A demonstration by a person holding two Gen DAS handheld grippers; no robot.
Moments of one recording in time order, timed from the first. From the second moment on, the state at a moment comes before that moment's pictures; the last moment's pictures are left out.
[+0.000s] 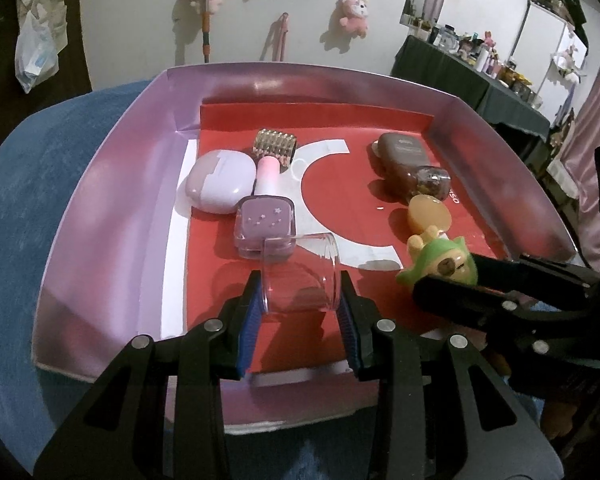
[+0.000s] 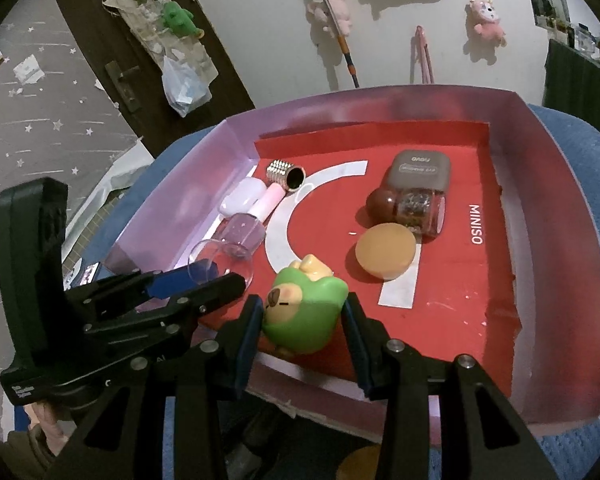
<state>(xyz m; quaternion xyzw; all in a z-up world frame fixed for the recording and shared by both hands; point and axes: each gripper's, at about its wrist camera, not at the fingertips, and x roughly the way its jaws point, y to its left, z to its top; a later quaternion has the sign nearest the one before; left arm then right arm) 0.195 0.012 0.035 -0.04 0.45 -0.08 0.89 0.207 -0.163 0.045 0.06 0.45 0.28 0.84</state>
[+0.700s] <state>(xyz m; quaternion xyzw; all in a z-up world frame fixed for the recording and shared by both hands) 0.212 0.014 0.033 -0.04 0.44 -0.07 0.89 0.218 -0.157 0.040 0.04 0.45 0.24 0.86</state>
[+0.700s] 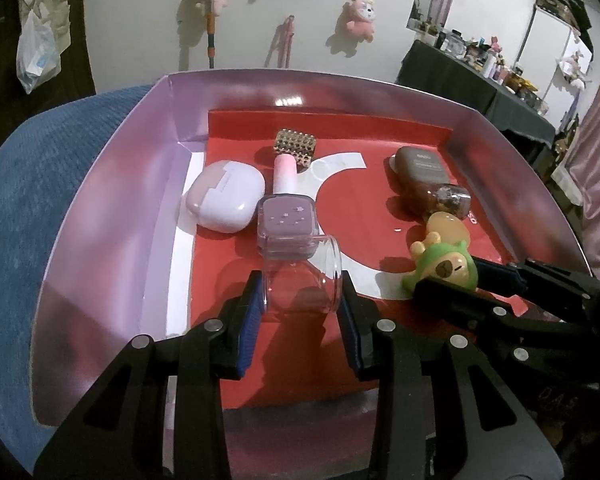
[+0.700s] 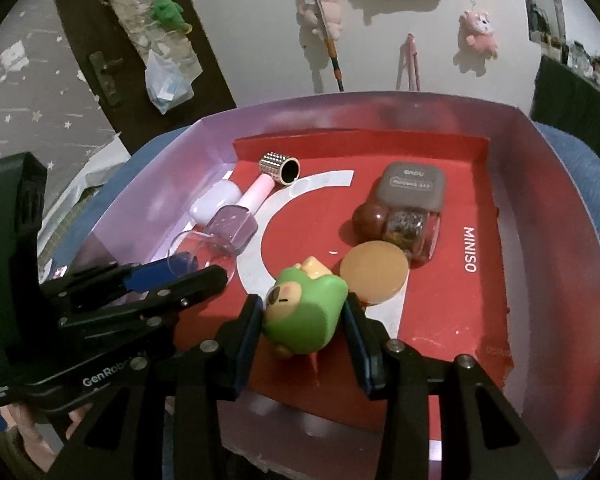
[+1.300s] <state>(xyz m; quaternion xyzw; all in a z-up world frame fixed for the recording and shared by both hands) 0.216 0.016 0.031 -0.05 0.44 -0.07 0.89 0.220 -0.152 0.034 0.03 0.45 0.23 0.86</state>
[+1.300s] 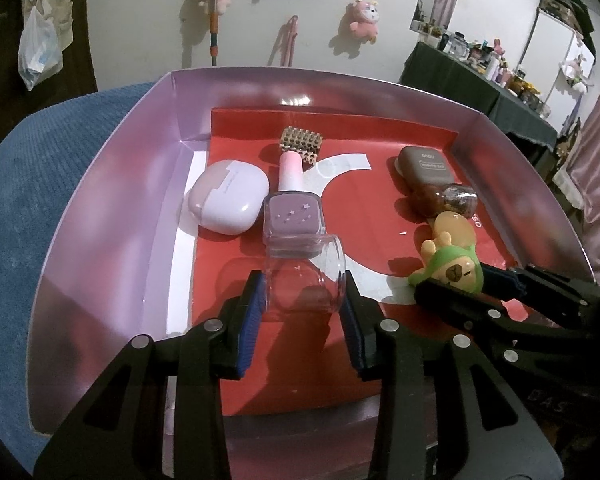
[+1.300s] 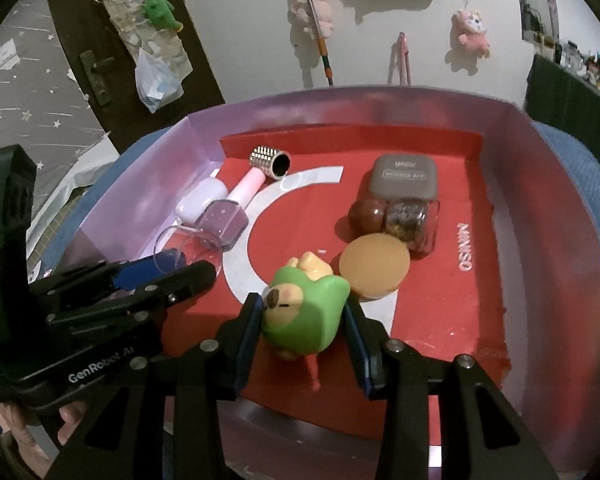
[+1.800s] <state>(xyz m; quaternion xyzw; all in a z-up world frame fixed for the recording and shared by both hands) 0.219 0.017 0.029 -0.04 0.44 -0.06 0.89 0.221 -0.152 0.033 0.03 0.44 0.23 0.87</state>
